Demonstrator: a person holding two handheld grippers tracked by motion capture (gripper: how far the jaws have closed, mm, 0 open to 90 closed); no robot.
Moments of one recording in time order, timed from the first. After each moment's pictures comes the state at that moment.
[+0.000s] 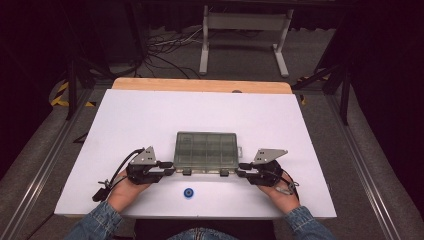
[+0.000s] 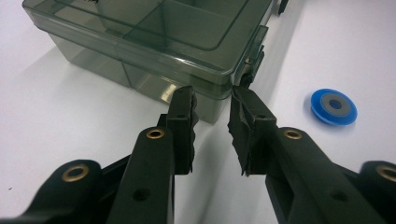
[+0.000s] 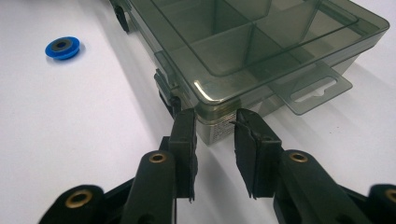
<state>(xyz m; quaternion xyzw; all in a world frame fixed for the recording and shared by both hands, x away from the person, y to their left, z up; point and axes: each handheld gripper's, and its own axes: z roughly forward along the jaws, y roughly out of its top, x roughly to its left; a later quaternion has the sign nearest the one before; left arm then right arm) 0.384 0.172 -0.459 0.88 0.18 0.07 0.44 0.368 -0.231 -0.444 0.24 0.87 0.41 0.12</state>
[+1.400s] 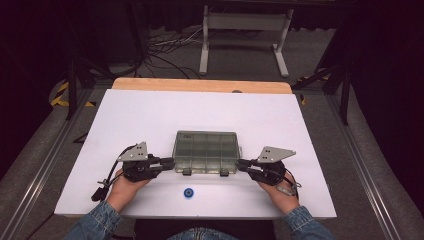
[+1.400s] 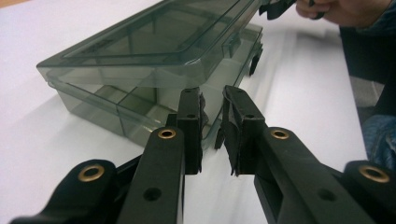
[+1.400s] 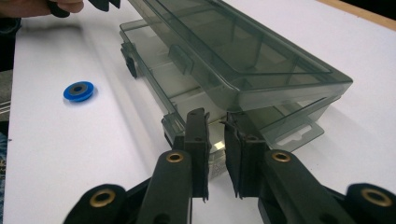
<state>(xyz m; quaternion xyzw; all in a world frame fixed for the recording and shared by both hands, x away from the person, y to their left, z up) 0.383 0.182 -0.445 0.82 0.17 0.05 0.54 0.361 -0.233 -0.426 0.23 0.84 0.47 0.15</state>
